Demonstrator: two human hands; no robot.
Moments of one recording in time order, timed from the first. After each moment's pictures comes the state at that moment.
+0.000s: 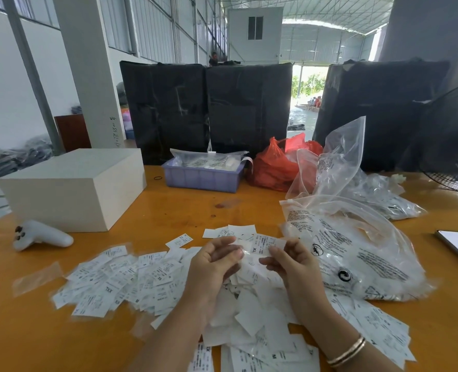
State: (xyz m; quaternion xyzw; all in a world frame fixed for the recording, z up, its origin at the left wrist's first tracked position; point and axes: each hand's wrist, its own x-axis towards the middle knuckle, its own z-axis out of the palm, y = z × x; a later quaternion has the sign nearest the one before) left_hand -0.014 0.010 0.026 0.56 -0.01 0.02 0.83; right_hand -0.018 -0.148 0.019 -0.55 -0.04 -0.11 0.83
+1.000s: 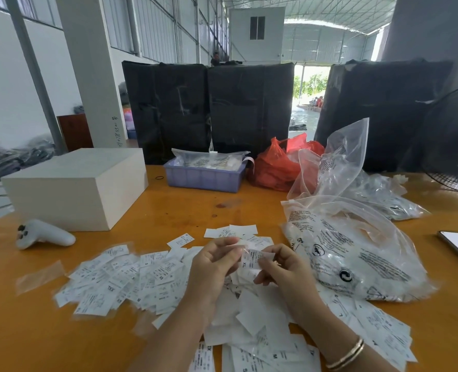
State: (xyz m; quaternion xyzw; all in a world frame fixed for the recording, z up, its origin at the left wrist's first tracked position) left_hand -0.015 0.010 0.026 0.63 -0.01 0.06 0.78; right_hand -0.025 -0.140 0.020 -0.66 -0.07 -0.07 0.74
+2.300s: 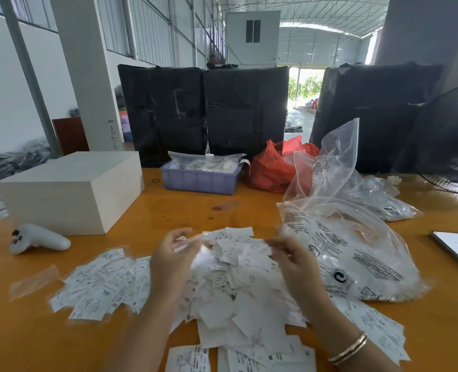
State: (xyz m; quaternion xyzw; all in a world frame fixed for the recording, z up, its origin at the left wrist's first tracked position) left_hand -0.005 0.053 0.040 0.77 0.08 0.20 0.61; right_hand -0.022 -0.153 0.031 -0.77 -0.06 -0.22 0.59
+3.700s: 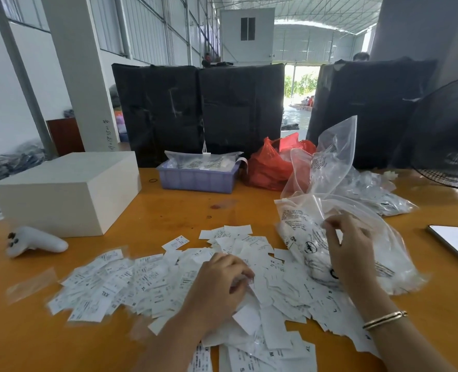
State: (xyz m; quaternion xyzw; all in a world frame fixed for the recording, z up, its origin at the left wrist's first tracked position) left_hand -0.012 0.017 0.003 0.90 -0.29 0.17 0.28; right_hand -0.006 -0.236 0.036 -0.85 -0.01 -0.47 0.24
